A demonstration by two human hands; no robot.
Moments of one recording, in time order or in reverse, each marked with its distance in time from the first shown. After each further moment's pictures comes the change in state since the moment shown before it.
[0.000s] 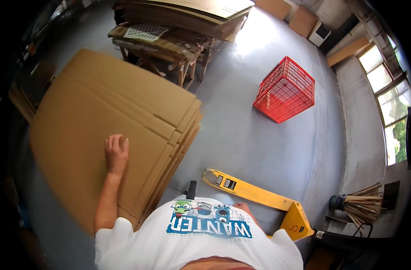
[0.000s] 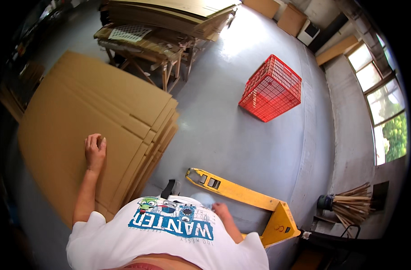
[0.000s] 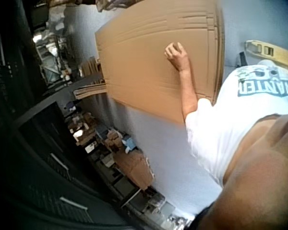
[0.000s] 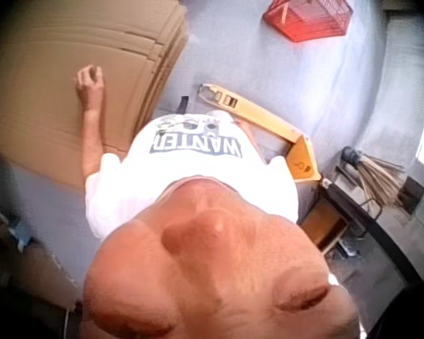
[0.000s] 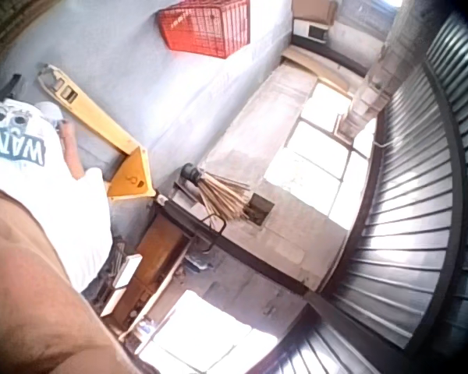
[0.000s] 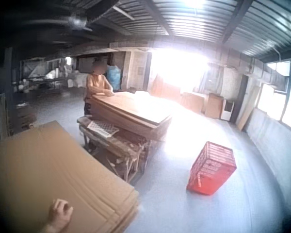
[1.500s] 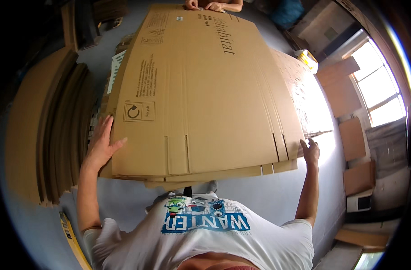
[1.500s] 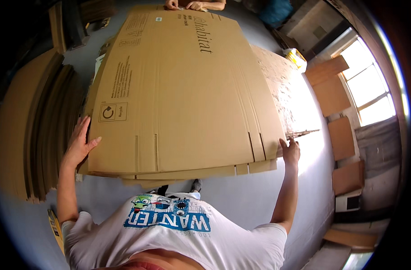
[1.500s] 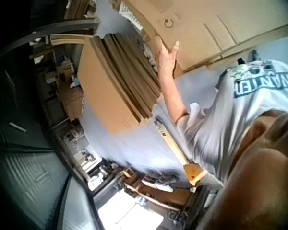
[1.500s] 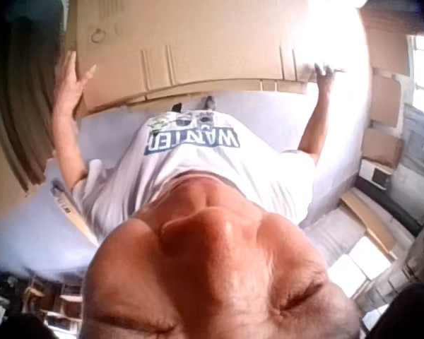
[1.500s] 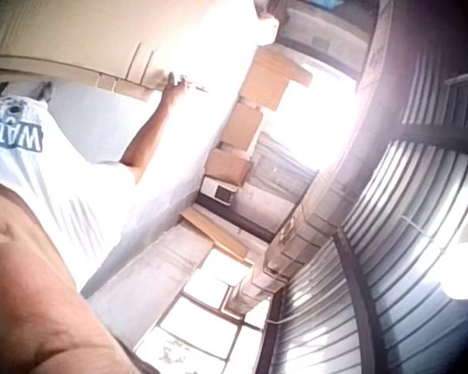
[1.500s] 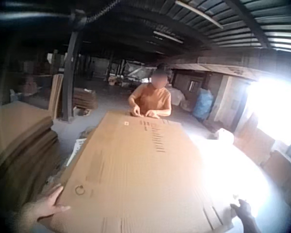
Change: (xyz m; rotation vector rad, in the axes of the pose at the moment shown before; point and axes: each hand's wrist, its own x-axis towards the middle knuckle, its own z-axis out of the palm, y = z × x) left_hand 0.725 0.288 0.467 0.254 0.011 -0.757; right_hand 0.887 -1.163 -0.821 -0.909 0.644 -1.152
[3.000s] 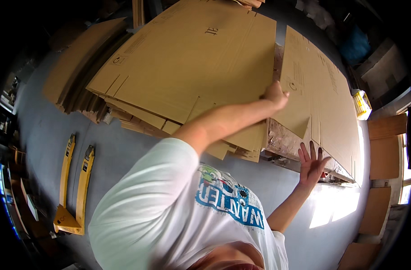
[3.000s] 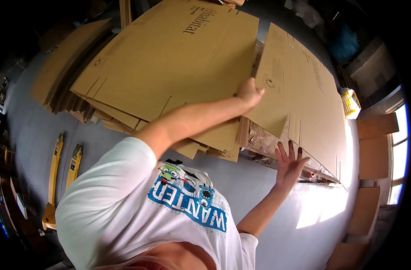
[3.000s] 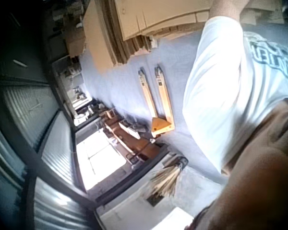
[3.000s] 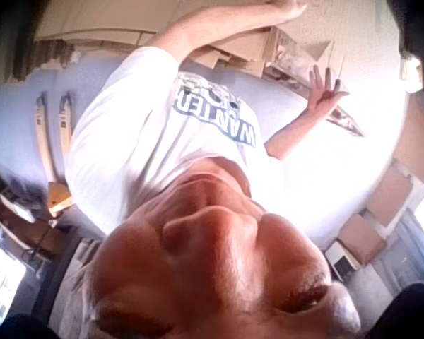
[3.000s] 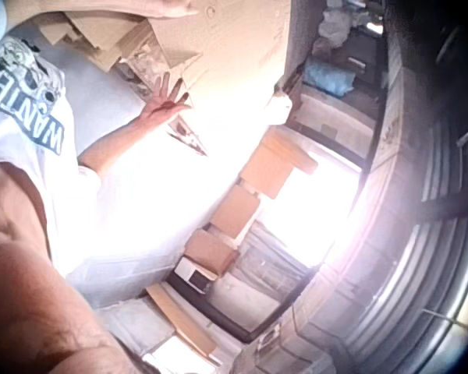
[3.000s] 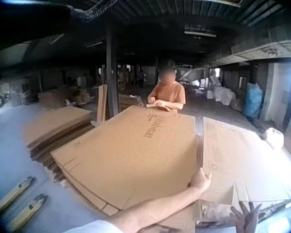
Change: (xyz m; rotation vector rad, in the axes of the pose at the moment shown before) left_hand 0.260 0.668 0.334 -0.726 0.203 -0.317; right_hand 0.151 0.262 0.073 2.308 -0.543 0.132
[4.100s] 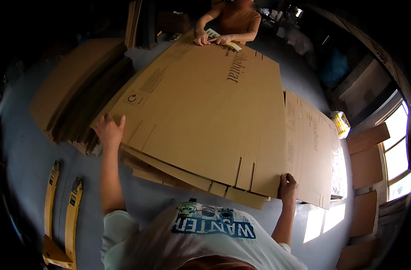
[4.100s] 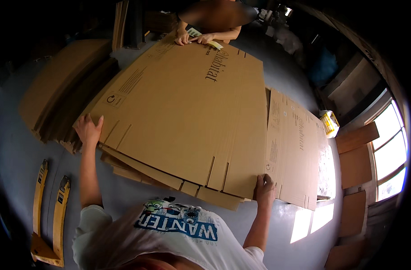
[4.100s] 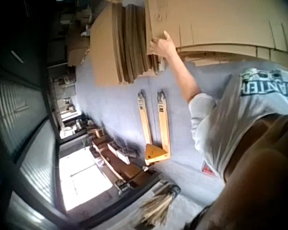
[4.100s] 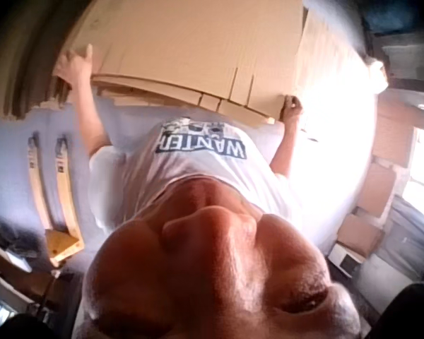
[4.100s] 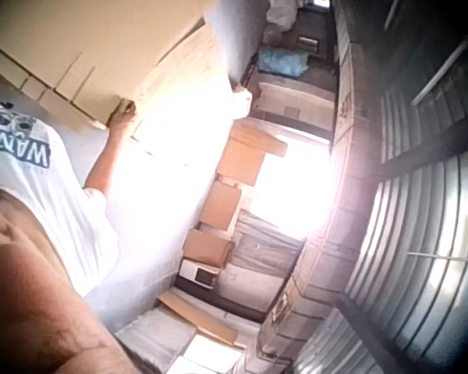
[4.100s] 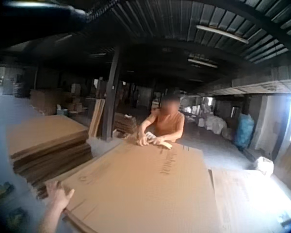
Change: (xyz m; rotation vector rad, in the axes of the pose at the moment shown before) left_hand -0.076 -0.255 -0.579 1.212 0.850 -0.133; right_hand -0.030 0.136 0.187 -1.880 0.121 -0.062
